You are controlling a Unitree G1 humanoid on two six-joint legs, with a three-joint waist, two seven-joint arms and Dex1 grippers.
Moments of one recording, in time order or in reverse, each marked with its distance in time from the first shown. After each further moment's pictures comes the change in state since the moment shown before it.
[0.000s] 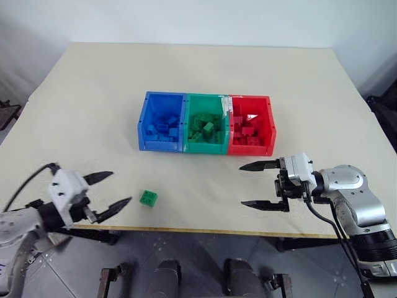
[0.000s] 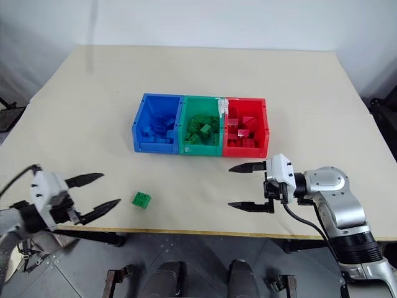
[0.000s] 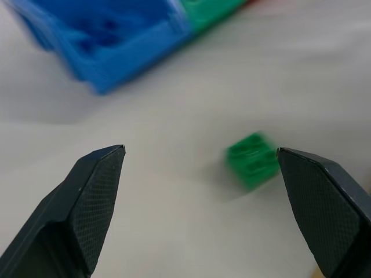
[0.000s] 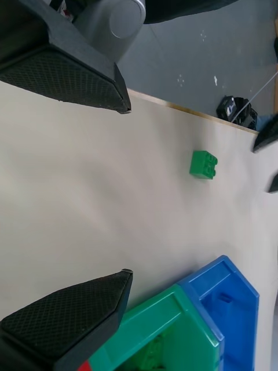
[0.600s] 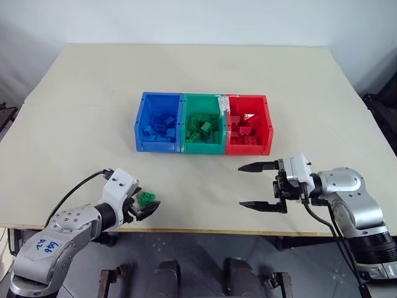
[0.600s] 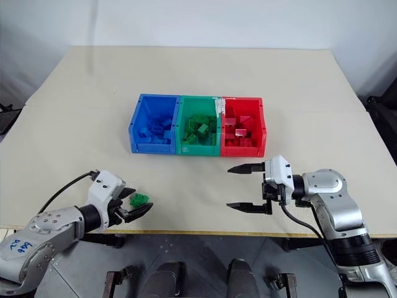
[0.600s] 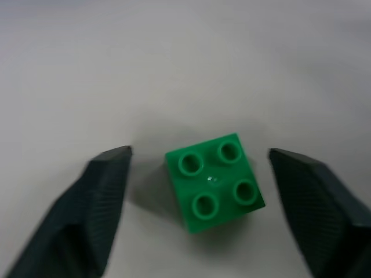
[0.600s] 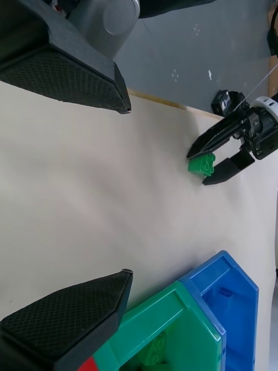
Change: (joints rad) left arm -0.197 -0.094 -0.240 -0.183 0.015 0.549 0.453; right arm 0.013 0.024 0.002 -0.018 -0.005 0.001 -0.028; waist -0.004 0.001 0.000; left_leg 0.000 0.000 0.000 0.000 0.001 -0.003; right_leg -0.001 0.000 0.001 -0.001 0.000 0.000
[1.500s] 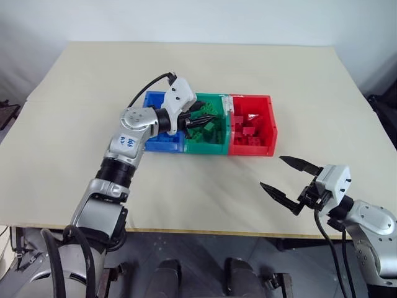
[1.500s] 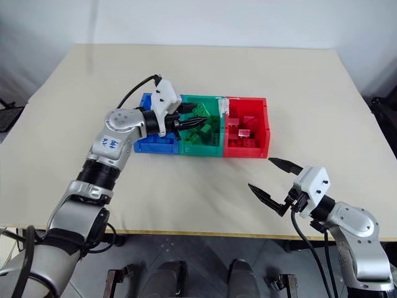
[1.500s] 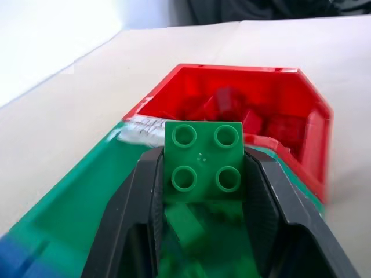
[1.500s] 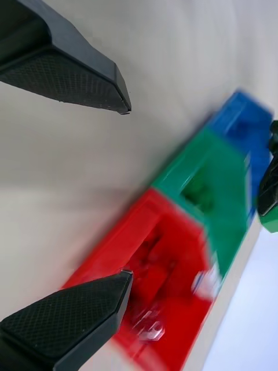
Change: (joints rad) left arm -1.067 -0.374 -0.332 1.371 0.332 -1.048 -0.441; right arm 0.412 0.099 -0.289 -0.304 -0.048 -0.018 -0.495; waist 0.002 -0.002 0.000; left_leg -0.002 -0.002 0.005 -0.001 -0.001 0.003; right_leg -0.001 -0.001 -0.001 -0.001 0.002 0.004
